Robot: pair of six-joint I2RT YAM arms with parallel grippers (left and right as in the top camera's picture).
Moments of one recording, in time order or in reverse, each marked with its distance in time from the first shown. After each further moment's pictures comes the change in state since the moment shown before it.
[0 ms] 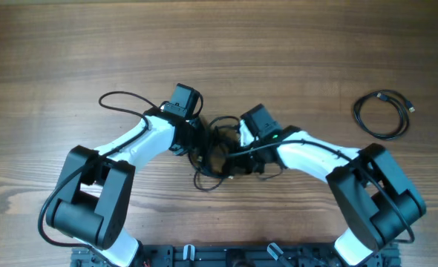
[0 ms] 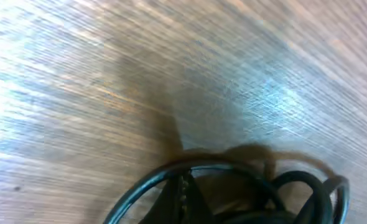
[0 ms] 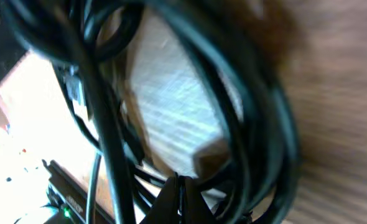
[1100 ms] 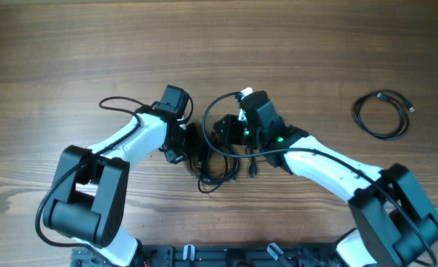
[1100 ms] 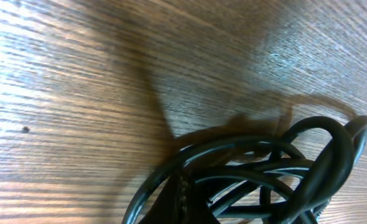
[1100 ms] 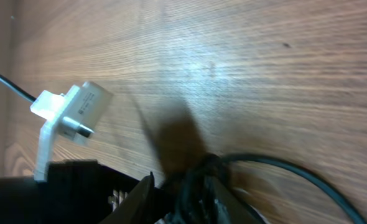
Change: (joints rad) left arm 0.051 0.005 -0.004 -0.136 0.193 0.143; right arm 0.015 -0.134 0.002 0.327 0.343 0.038
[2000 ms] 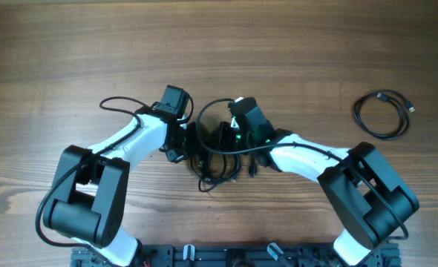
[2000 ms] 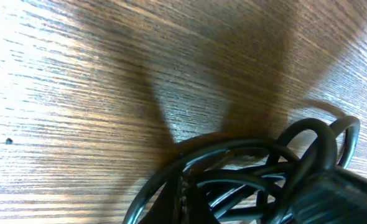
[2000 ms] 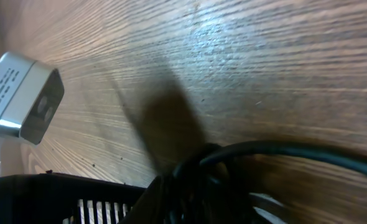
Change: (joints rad) left arm 0.000 -0.002 -0.008 0.029 0.007 -0.003; right arm 0.027 0.161 0.000 0.092 -0.089 0.137
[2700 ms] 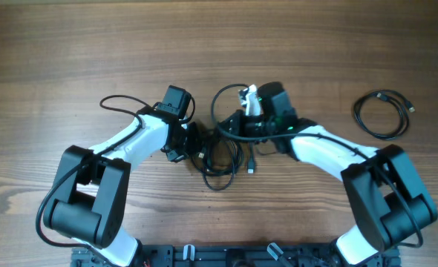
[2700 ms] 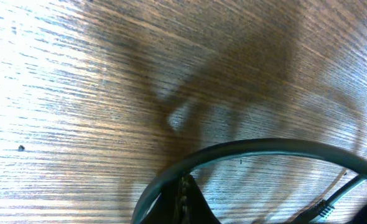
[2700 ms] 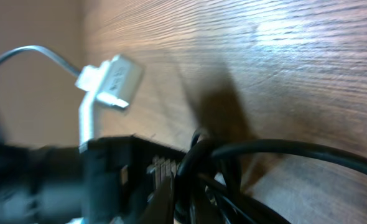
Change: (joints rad) left arm -0.009 0.000 0.000 0.005 -0.048 0.000; right arm -0.188 -0.066 -0.001 -0.008 -0.383 -0.104
